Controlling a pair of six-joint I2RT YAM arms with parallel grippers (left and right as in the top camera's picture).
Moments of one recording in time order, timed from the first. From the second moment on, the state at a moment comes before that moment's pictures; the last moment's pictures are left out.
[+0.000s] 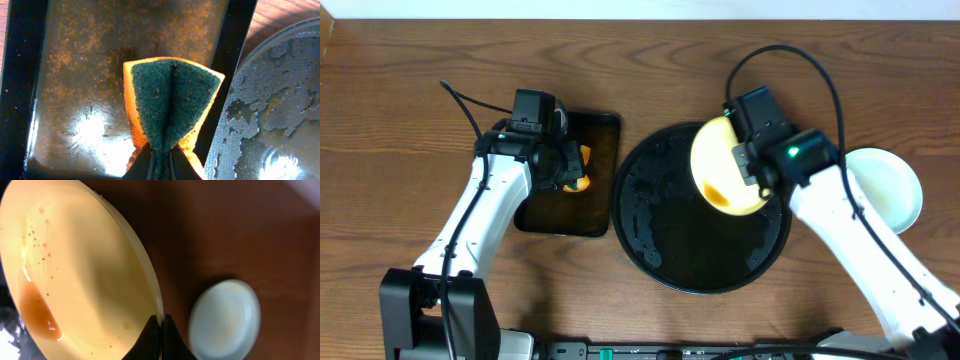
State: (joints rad) left arm -0.13 1.58 1.12 -0.78 0.17 -0.34; right arm 0.50 1.50 1.31 -0.94 0.52 0.03
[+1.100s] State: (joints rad) left arm -0.13 1.58 1.12 -0.78 0.17 -0.23; right arm 0.60 1.49 1.32 -0.88 0.88 0.12
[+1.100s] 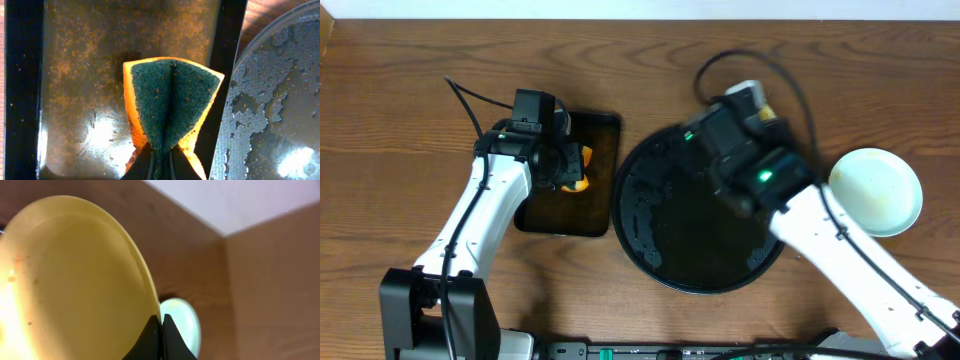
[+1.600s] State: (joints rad) left arm -0.13 1.58 1.12 -0.78 0.17 -0.20; right arm -0.03 1.49 1.32 -0.92 0.55 0.29
